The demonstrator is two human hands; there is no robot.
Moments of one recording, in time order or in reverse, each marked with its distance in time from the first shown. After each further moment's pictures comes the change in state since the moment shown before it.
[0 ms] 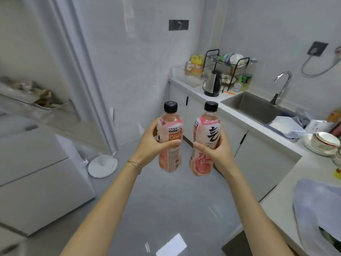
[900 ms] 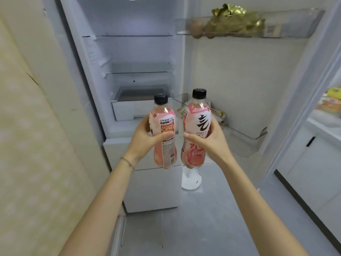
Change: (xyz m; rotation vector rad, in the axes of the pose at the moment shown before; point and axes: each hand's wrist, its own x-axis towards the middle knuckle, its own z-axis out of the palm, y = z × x) left_hand -0.148 0.020 -0.500 0.258 0.588 -0.005; right_hand 0.001 -0.152 0.527 0.164 -0.544 -0.234
